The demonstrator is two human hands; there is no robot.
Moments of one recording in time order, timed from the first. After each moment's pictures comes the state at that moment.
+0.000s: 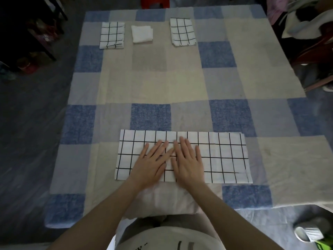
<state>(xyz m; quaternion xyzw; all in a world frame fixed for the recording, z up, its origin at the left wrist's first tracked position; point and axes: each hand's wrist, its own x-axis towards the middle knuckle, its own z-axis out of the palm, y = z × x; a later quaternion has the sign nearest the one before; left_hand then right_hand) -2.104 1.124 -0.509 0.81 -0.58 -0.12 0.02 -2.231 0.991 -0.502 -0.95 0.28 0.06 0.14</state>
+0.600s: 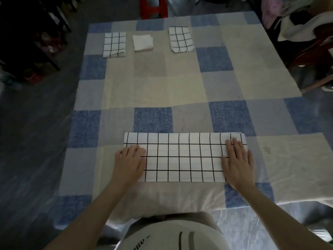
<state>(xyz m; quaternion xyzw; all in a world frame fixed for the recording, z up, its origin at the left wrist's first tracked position) -2.071 1.172 -0.481 0.90 -0.43 -0.04 0.06 -2.330 0.893 -0.496 -0.90 0.42 0.06 0.10</state>
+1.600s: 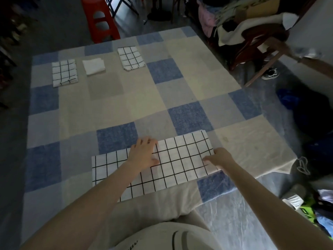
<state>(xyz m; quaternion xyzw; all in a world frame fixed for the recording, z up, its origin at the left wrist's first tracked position) -2.095 1.004 -0.457 0.81 -0.55 -0.20 -0.01 -2.342 0.856 -0.444 -0.66 0.65 0.09 0.38</state>
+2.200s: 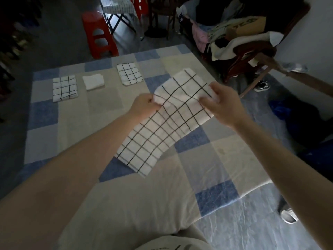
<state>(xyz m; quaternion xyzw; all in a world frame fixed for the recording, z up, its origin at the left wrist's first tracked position) -2.028 0.878 -0.327 0.77 -0.44 -0.27 0.37 -2.273 0.789 -0.258 -0.85 0.33 -0.29 0.27</state>
